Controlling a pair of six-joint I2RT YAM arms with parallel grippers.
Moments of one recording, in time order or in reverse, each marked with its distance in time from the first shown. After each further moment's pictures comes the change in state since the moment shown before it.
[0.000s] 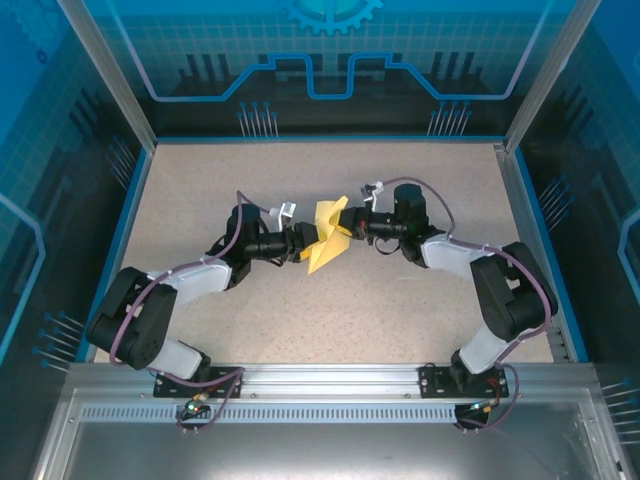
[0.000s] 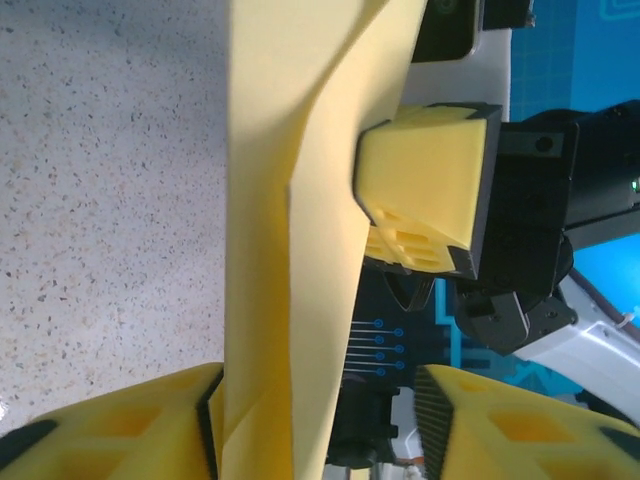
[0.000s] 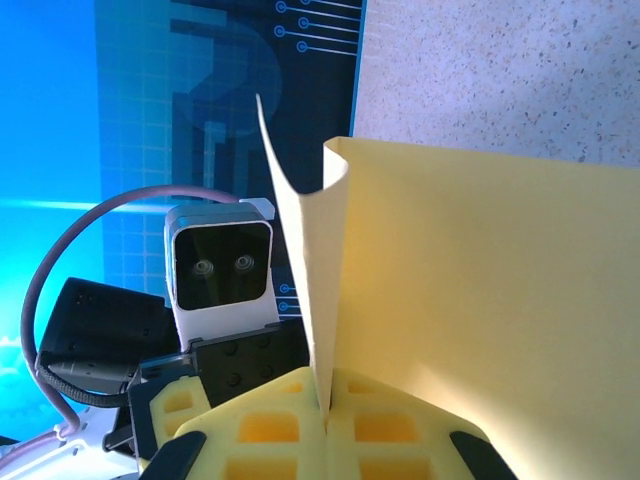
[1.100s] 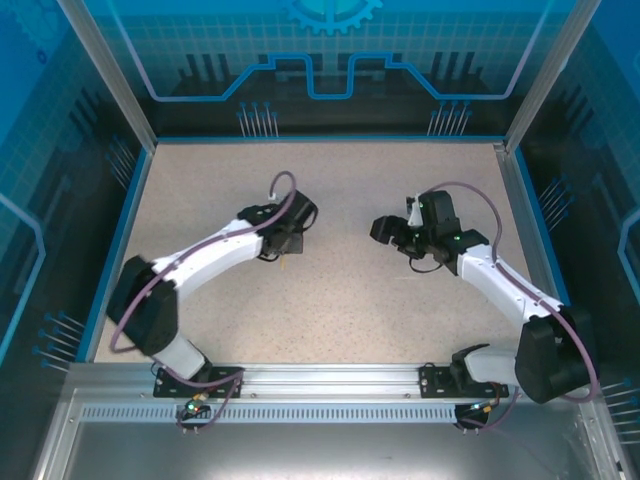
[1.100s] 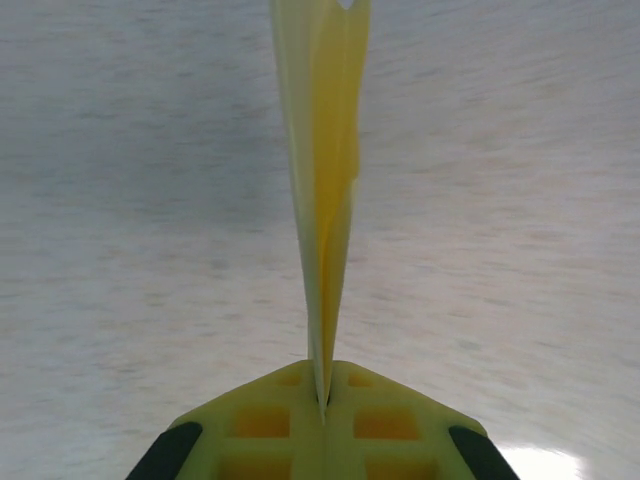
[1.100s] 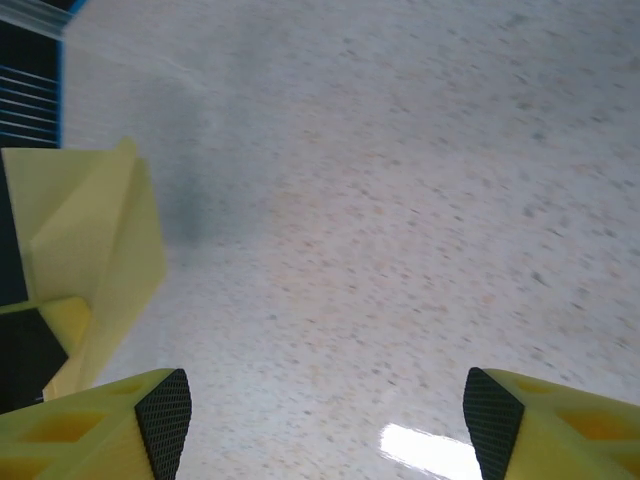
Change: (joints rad) left arm -0.251 0.175 0.608 -1.383 -1.271 0.552; right arm -0.090 -0.375 0.005 -0.892 0.523 -0.476
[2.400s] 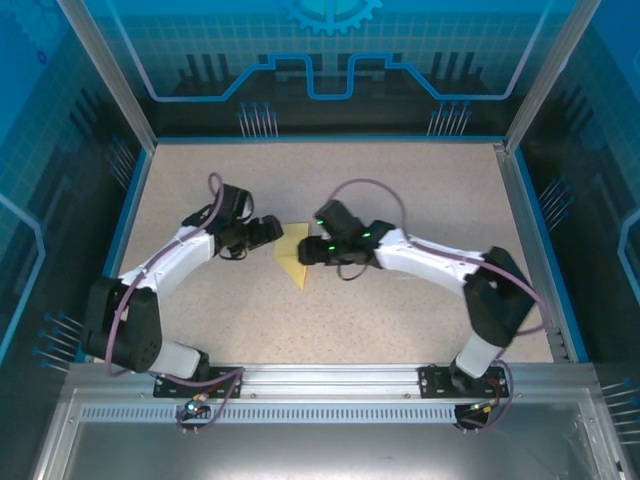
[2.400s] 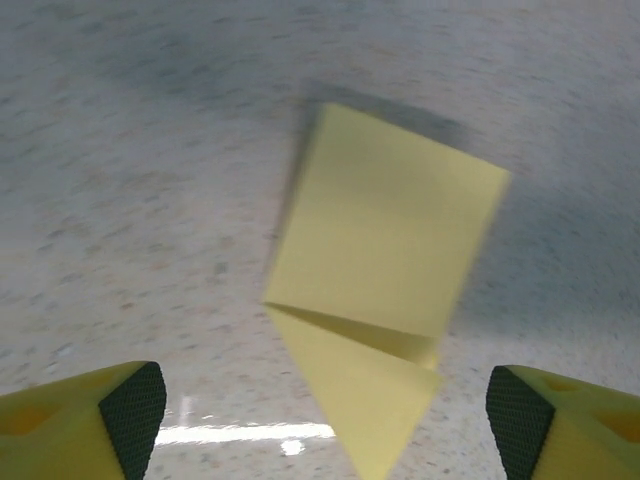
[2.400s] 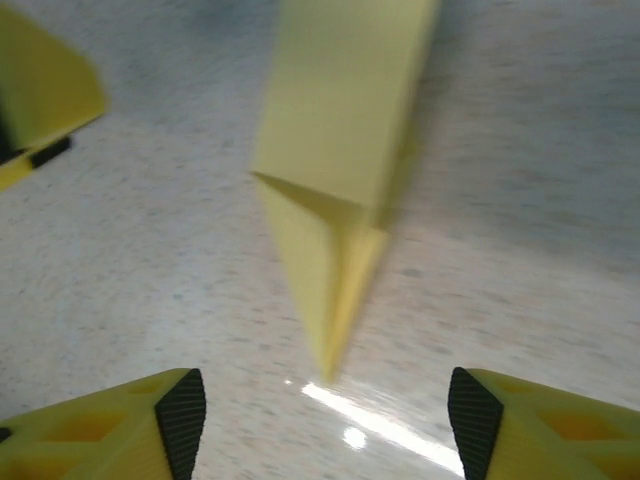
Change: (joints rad) left arm 0.437 -0.225 -0.319 0.334 0.599 -0.047; right arm 0.547 0.461 0.421 -0.062 0.281 0.014
